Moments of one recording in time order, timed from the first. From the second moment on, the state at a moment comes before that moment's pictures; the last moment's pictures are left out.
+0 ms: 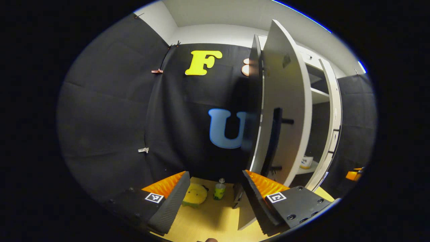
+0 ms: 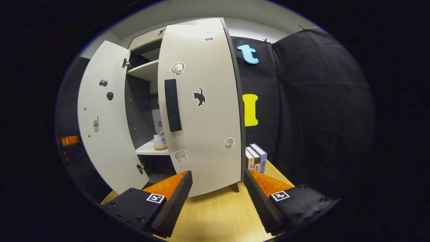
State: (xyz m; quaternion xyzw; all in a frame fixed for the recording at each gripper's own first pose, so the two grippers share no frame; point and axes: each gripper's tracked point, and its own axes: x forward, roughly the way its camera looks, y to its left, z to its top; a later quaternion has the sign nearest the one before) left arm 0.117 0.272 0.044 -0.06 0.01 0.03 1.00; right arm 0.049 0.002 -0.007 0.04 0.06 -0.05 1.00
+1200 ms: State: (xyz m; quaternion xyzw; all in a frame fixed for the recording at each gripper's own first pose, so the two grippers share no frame) left arm 0.178 0.209 0.081 -0.04 0.01 -0.08 1.00; right arm 0.028 0.017 -0.048 0.06 0.09 -0.05 0.99
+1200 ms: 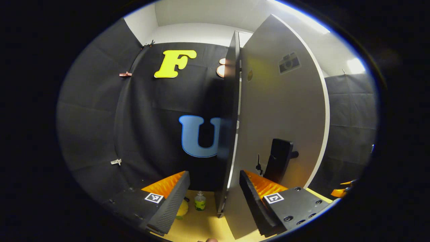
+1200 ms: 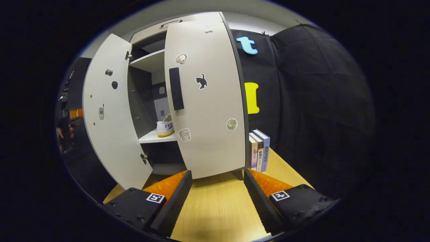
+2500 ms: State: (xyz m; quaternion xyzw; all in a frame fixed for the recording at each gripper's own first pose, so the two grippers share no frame) left arm 0.140 0.044 0.028 0.02 -0.01 -0.10 0.99; right arm 0.015 -0.032 -0.022 0.07 0.05 -0.11 0.99
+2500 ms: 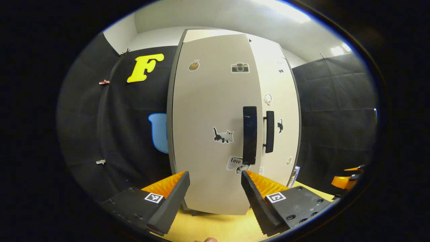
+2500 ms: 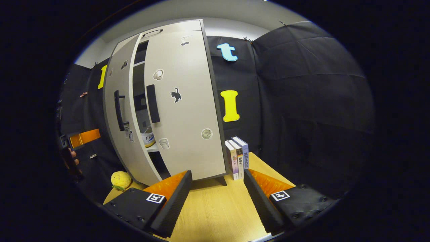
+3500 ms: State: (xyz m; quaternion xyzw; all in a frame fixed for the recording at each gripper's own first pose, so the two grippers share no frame) left arm 0.046 0.055 -0.051 -0.03 0.04 -0.03 1.00; right arm -0.003 0.063 -0.058 0.03 0.07 0.02 1.00
